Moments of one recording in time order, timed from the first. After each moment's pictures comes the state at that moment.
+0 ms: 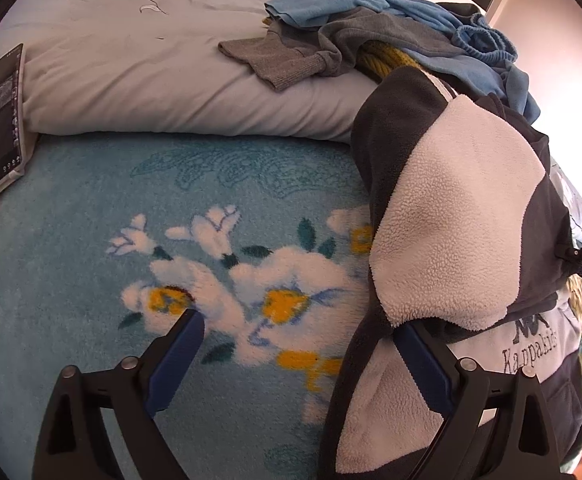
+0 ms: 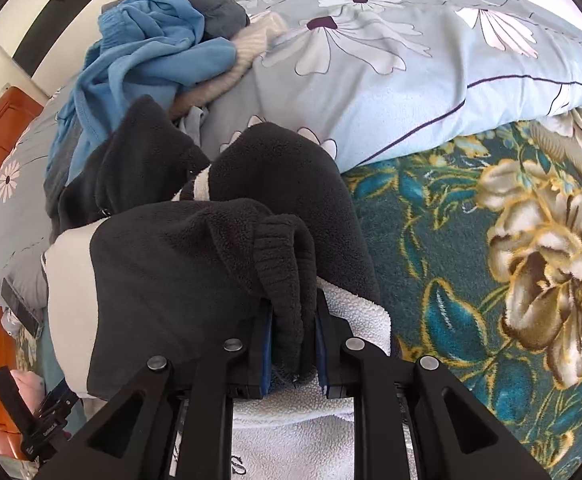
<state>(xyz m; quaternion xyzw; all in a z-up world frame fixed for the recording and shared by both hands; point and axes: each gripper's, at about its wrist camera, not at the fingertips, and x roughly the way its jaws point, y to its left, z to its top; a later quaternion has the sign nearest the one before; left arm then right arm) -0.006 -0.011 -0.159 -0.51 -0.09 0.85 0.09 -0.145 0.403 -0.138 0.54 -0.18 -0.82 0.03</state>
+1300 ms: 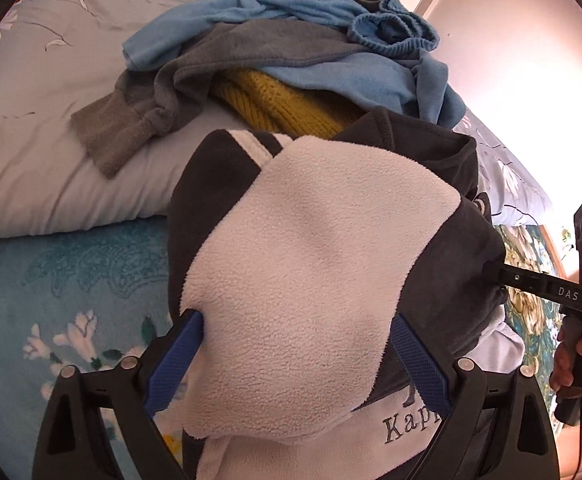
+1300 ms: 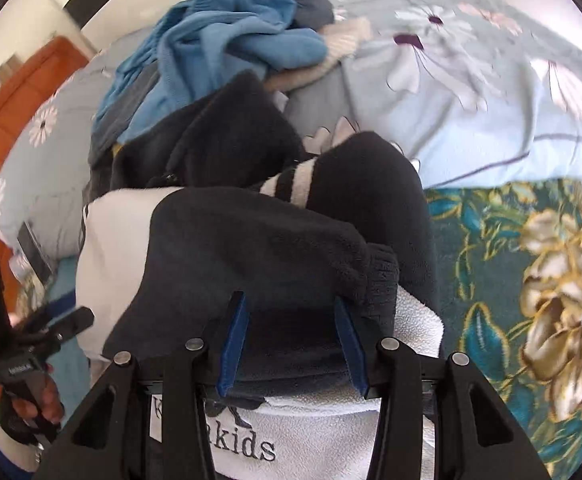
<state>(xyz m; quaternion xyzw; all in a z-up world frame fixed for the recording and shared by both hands) -0.105 0.087 -0.129 -0.52 -0.08 0.83 0.19 -0.145 0.364 -0.113 0.55 -0.11 -0.82 0.11</state>
